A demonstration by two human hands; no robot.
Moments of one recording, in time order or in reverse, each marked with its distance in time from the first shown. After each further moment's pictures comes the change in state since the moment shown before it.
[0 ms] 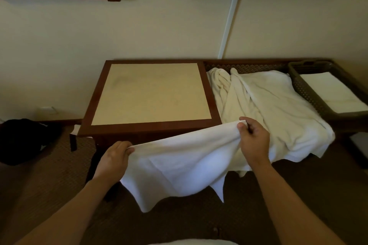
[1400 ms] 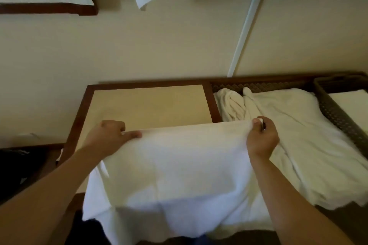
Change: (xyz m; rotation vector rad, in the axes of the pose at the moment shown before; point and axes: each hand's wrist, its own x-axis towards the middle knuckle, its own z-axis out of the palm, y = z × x) left_hand 0.311 0.023 -0.055 0.329 -0.162 -0.018; right_hand 0.232 0.023 0.139 -0.051 0.389 0.129
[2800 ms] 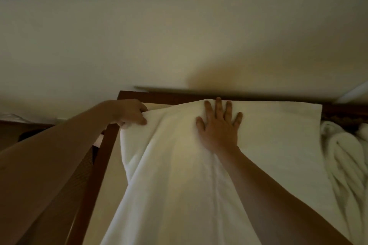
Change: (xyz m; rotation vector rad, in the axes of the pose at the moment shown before) left_hand 0.291 -0.152 -0.009 -0.227 -0.669 -0.362; right_hand -0.037 -0.047 0.410 -0.887 -0.986 -0.577
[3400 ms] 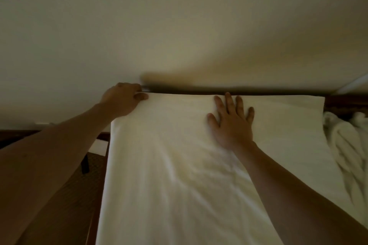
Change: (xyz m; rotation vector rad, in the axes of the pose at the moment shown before) left_hand 0.057 -0.053 -0.026 0.184 0.535 0.256; right_hand 0.006 -0.009 -0.001 -0.047 -0.003 0.089
